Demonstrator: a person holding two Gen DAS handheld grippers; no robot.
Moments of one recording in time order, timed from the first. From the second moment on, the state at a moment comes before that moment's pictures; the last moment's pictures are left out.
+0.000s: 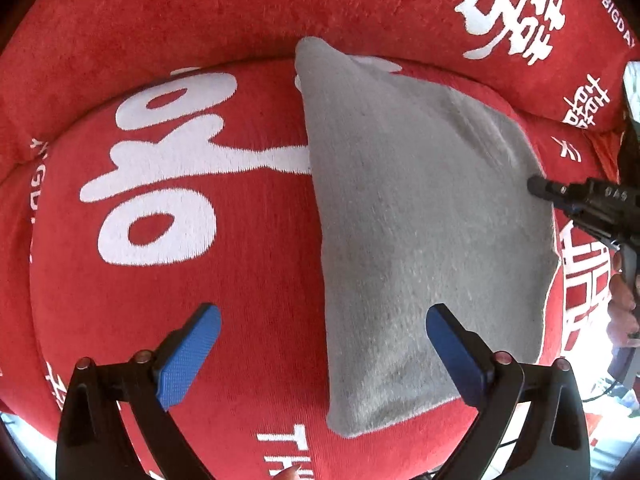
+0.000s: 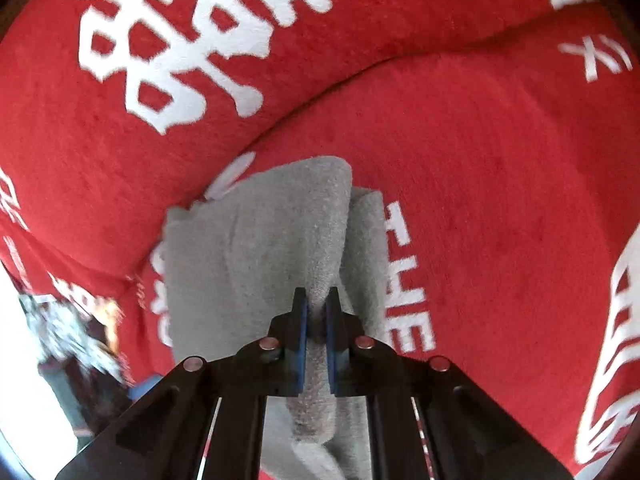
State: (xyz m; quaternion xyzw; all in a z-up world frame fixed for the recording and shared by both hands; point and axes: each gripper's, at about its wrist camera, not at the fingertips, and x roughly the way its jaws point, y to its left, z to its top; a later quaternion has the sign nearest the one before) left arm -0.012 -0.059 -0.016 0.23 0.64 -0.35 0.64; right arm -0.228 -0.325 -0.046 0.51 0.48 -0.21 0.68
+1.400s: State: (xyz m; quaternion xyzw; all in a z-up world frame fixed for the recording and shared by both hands) left arm -0.006 -0.091 -0.040 0.21 0.68 -0.34 0.61; right arm -0.271 -0.324 -0.066 0.57 0.48 -0.19 0.64
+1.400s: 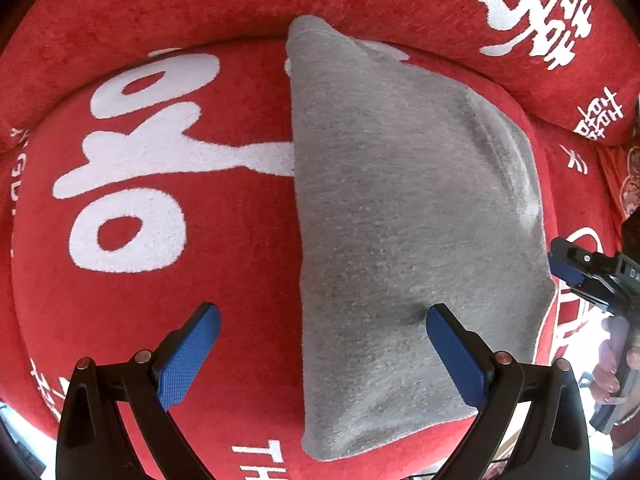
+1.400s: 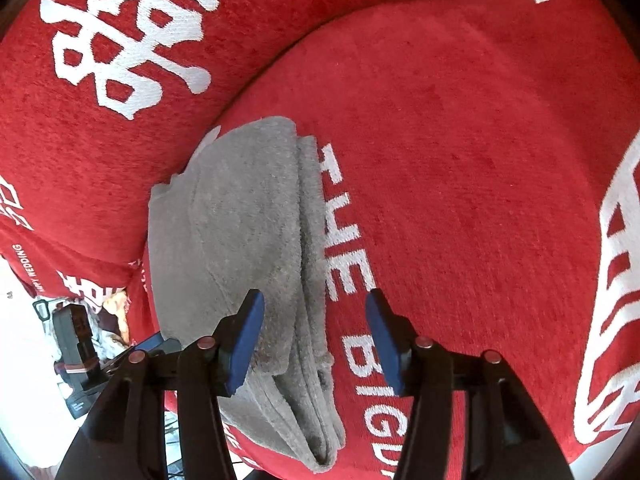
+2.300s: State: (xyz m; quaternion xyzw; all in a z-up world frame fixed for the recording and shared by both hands) left arm 0.011 -0.132 -0.078 0.10 0.72 -0.44 0.53; right arm -0.231 -0.341 -0.118 0.63 0.44 0.01 0.64
